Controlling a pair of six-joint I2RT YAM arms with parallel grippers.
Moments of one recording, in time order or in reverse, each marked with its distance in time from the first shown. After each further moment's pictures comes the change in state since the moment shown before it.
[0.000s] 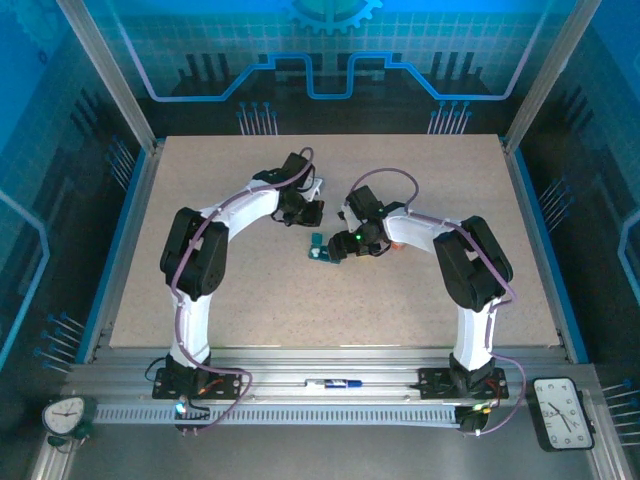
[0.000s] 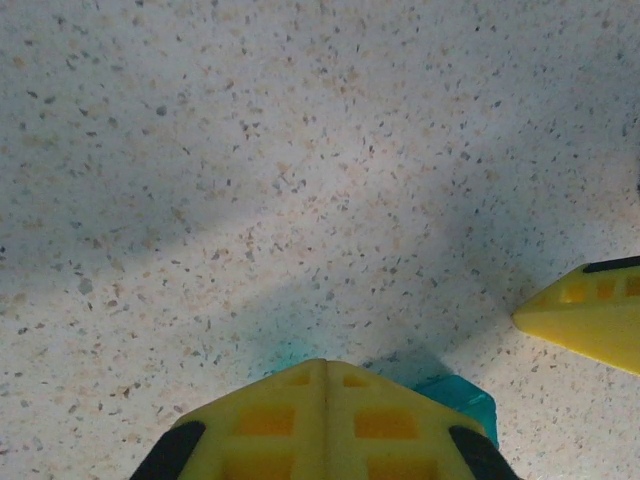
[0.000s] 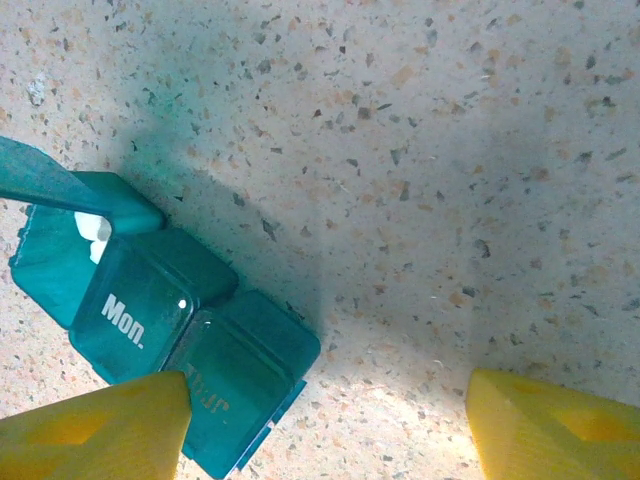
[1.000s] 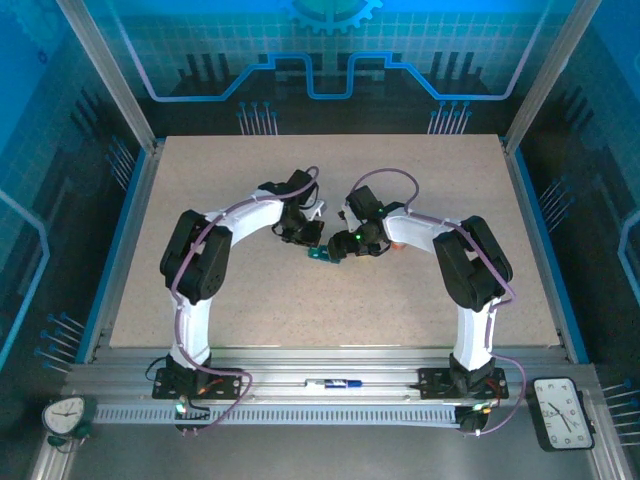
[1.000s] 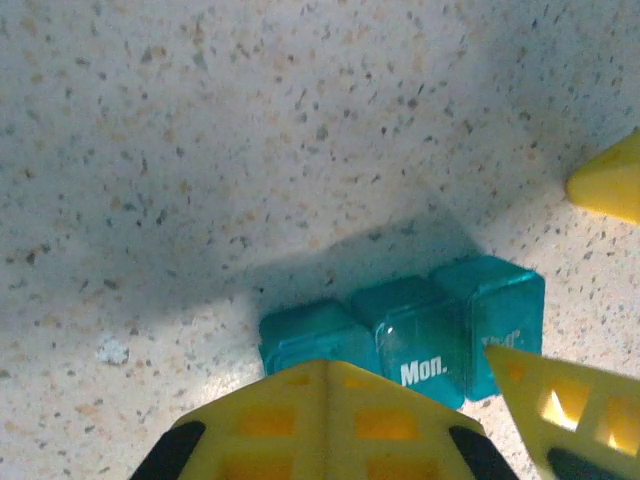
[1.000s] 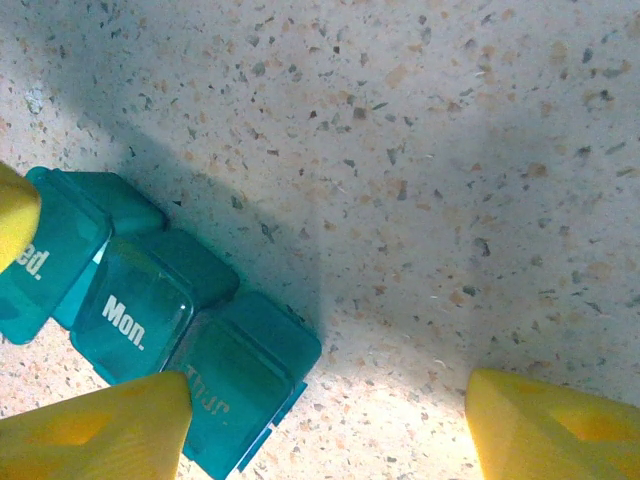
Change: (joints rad) left arm -0.041 -0.035 -0.119 -0.069 0.008 0.015; right arm 0.000 0.003 0.000 0.002 0.000 0.023
